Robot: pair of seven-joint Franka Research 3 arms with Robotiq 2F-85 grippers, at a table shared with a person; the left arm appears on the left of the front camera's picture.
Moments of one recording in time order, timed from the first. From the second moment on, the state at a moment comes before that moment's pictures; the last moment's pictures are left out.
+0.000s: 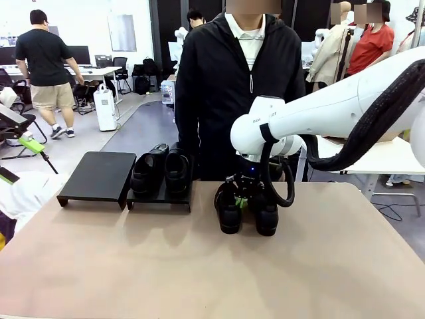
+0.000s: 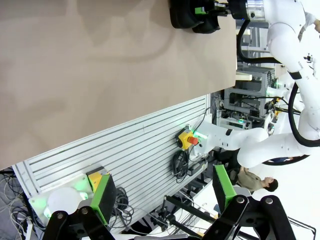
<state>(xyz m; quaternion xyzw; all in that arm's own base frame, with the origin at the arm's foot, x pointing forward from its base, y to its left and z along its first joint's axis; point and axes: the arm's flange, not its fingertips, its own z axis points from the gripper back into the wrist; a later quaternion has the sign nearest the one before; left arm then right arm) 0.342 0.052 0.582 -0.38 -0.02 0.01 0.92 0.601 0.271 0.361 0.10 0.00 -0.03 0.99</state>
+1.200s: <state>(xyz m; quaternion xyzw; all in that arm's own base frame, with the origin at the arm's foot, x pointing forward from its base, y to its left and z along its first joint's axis) 0.342 0.052 0.582 -0.38 -0.02 0.01 0.92 0.376 0.241 0.504 0.16 0.00 -0.01 0.99</state>
